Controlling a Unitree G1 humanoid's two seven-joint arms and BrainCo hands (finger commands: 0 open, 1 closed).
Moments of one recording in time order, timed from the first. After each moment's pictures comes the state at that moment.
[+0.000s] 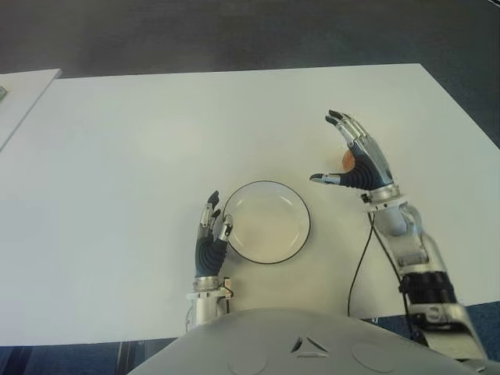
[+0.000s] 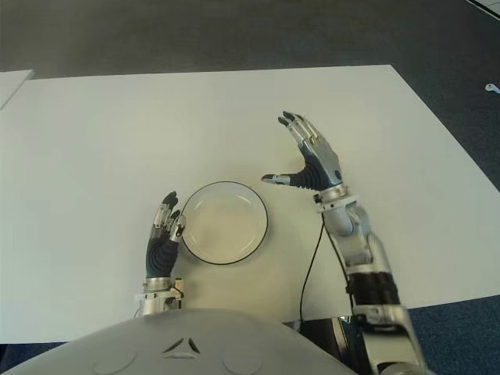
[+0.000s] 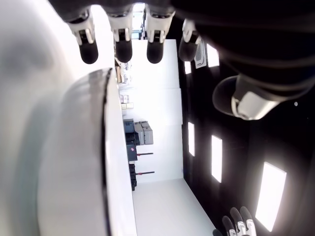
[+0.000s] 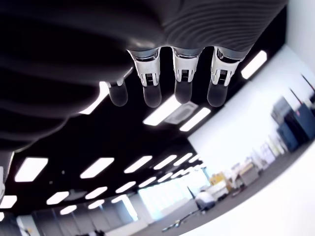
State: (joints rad) left arm 0.56 -0.09 -0.25 0.10 0.26 -0.64 0.30; right arm -0.11 -0.45 0.03 0.12 -0.76 -0.55 -0.23
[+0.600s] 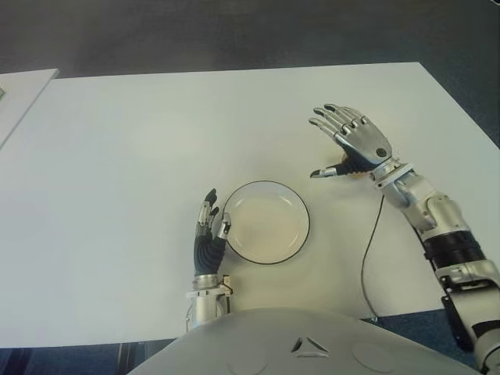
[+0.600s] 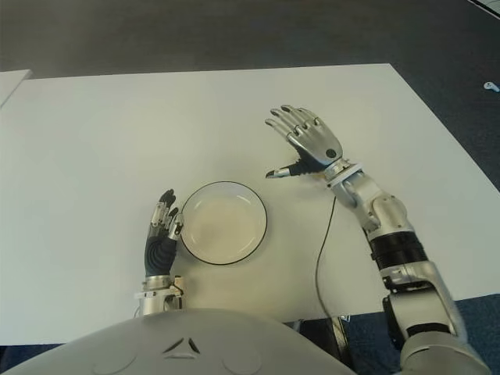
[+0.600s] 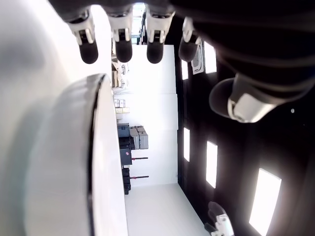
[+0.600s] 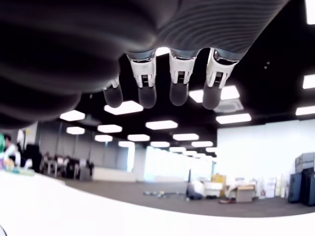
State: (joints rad) left arm 0.55 -0.09 -0.25 0.12 0.22 -0.68 0.30; right arm -0.34 -0.67 0.22 0.29 -1.07 -0.48 -0.31
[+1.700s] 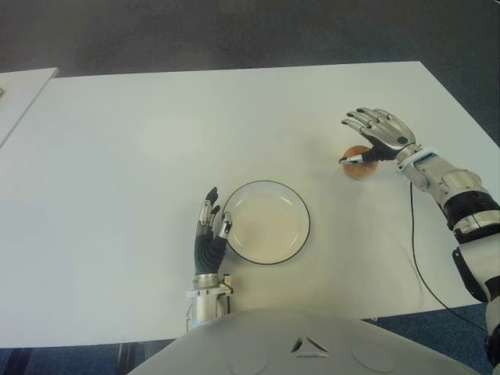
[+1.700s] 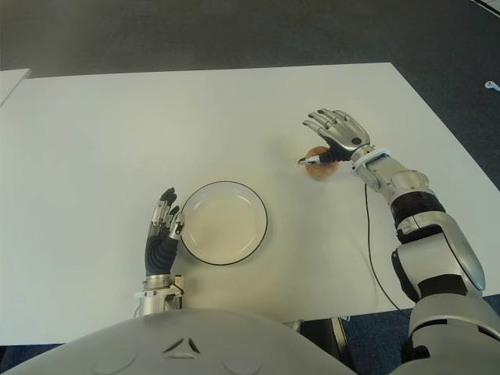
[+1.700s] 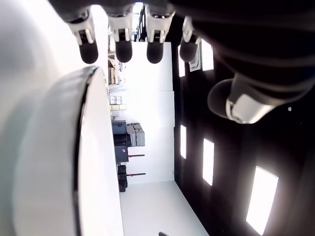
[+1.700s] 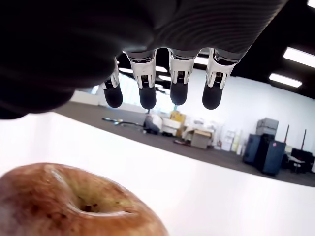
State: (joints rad) left arm 0.55 -0.09 -0.25 0.12 0.23 -0.69 0.30; right arm -0.67 -0.76 0.49 0.95 -1.09 -0.50 -0.47
